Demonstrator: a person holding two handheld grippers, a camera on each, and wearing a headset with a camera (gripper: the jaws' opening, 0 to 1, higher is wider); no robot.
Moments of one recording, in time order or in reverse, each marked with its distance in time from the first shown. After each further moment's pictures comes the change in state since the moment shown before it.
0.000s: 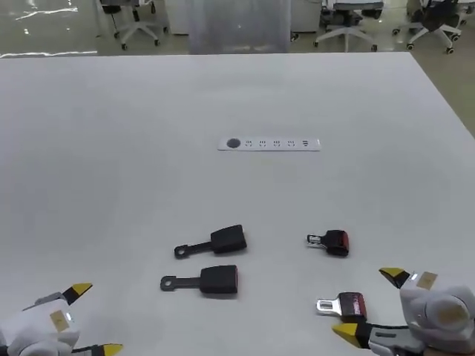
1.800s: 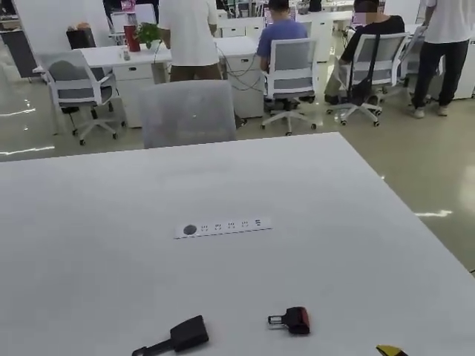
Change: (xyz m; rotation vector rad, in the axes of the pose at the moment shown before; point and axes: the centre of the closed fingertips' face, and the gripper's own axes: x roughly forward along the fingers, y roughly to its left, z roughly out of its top) left arm -0.005 0.019 -0.004 -0.062 0.024 0.098; right arm -0.052 -0.014 -0.016 0.050 -0.051 -0.133
